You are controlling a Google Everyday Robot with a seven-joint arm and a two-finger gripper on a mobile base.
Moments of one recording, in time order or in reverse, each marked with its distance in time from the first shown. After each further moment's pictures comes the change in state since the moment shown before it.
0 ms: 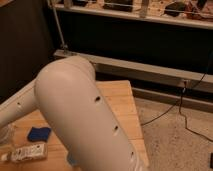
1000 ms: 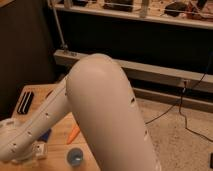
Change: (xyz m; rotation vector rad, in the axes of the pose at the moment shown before) arm 0.075 0.082 0.033 -0.045 -0.018 -0.126
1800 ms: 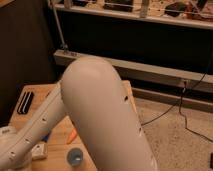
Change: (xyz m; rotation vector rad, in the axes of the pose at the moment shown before) arm -0.033 0.016 0.003 0.008 -0.068 -0.001
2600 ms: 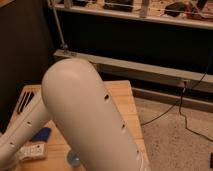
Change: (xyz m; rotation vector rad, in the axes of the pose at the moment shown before) arm -0.048 -0.013 0.002 0.042 -0.002 0.002
